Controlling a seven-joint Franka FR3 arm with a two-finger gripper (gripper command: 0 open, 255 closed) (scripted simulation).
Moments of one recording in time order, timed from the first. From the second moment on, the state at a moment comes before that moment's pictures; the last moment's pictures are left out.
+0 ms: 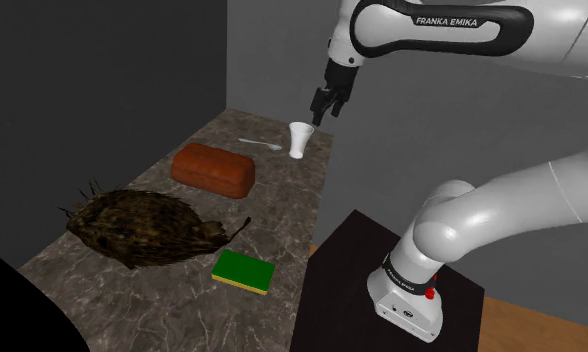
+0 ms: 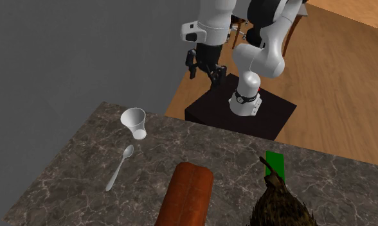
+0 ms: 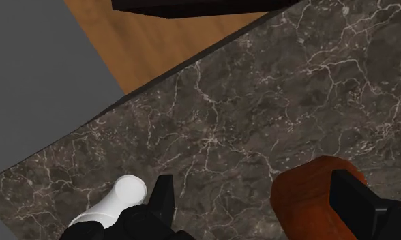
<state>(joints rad) -0.03 -0.63 -0.01 -2.35 -0.07 1.81 0.00</state>
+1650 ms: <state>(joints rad) -0.13 0.17 -0.10 -1.97 -0.28 2.18 -0.07</state>
